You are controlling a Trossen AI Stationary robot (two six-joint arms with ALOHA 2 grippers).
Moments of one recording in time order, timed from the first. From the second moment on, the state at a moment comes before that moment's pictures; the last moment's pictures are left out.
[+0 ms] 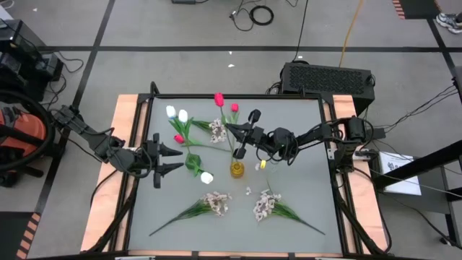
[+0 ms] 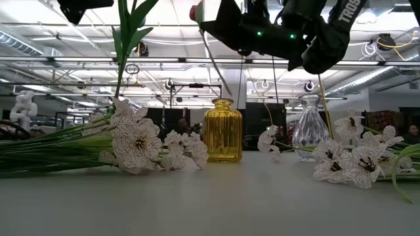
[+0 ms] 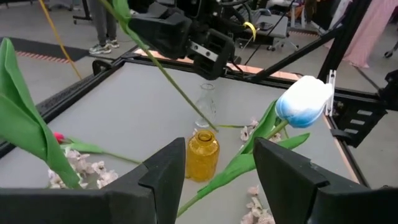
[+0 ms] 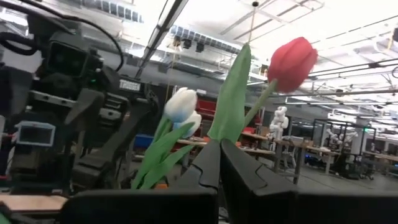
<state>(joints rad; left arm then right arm) -0.58 0.68 0.64 -0.28 -0.68 -0.33 -0.07 1.83 0.81 1.45 0.23 -0.26</state>
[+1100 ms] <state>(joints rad) -0.58 0.69 0.64 -0.26 -0.68 -0.31 0.00 1.92 0.89 1.53 0.34 -0.43</state>
